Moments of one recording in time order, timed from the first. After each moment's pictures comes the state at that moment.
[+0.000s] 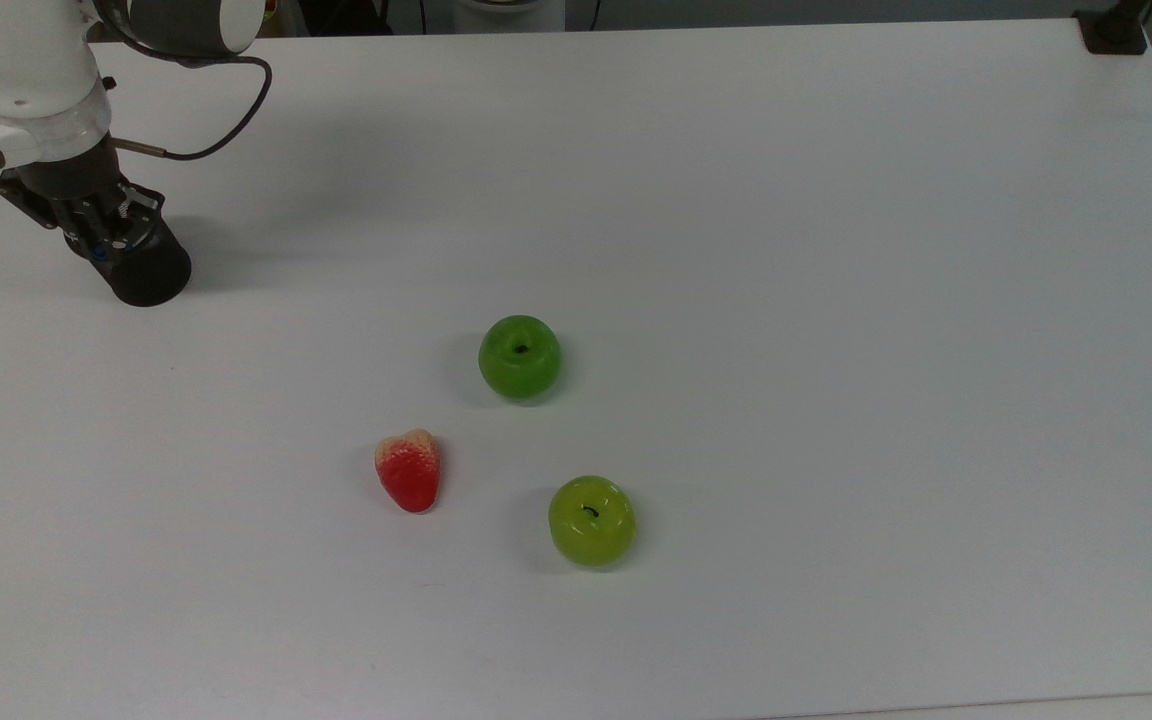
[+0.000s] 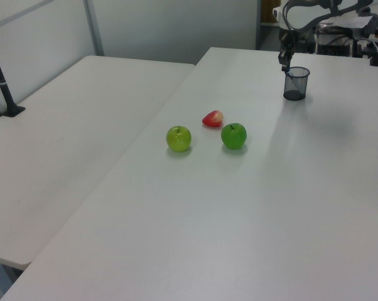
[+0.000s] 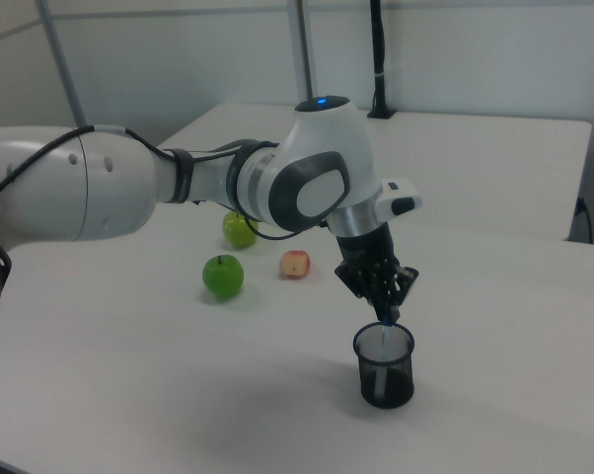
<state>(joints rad) -0.29 0.46 -0.09 -1.52 -0.13 2.12 -0.27</state>
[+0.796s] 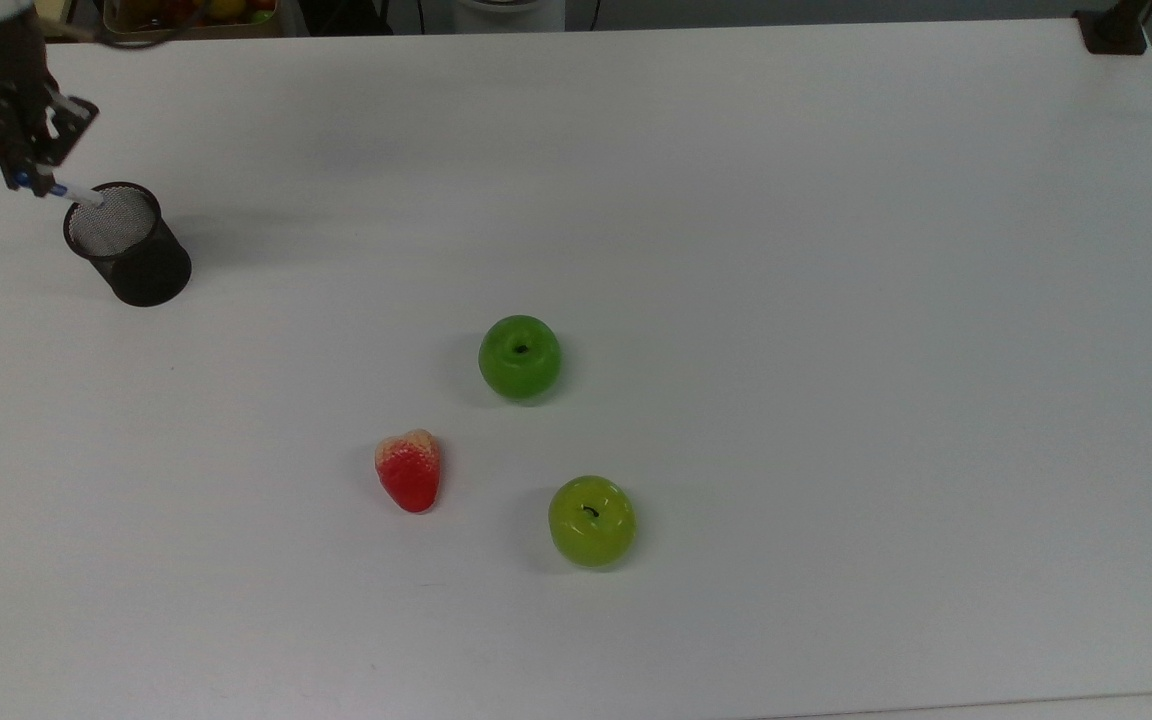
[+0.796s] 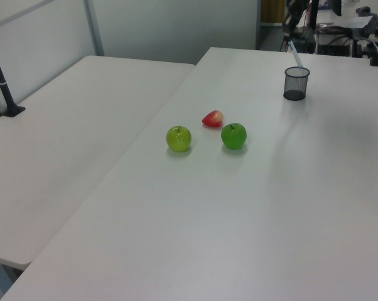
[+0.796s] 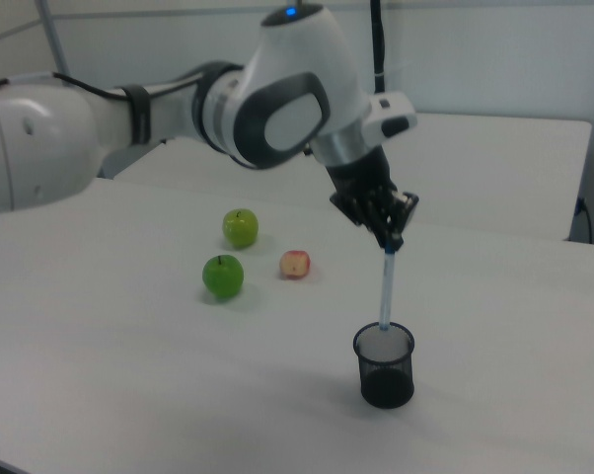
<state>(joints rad) -0.31 0.31 -0.09 -1.47 -0.06 2.08 -0.26</state>
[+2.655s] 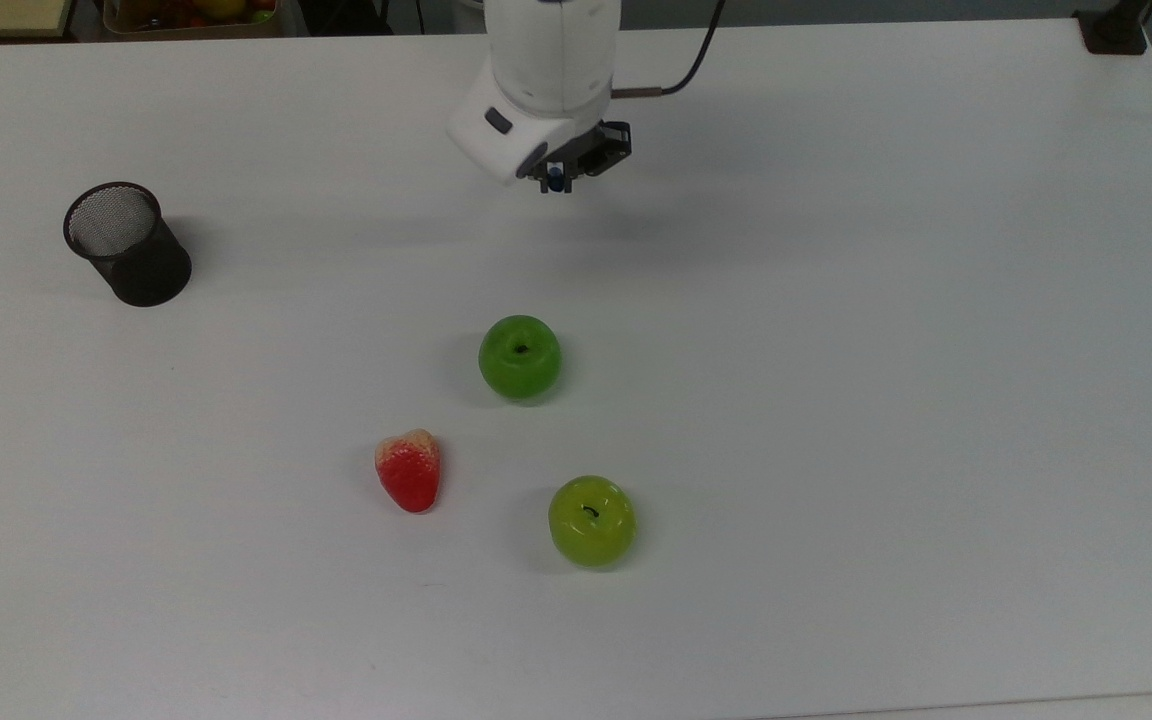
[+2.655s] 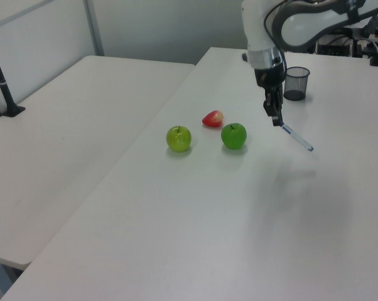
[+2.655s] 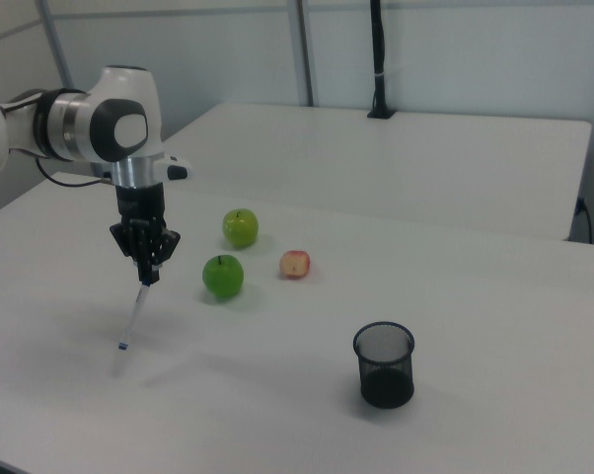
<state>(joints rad) 0.05 0.29 0.17 -1.67 -0.02 1.72 0.11</state>
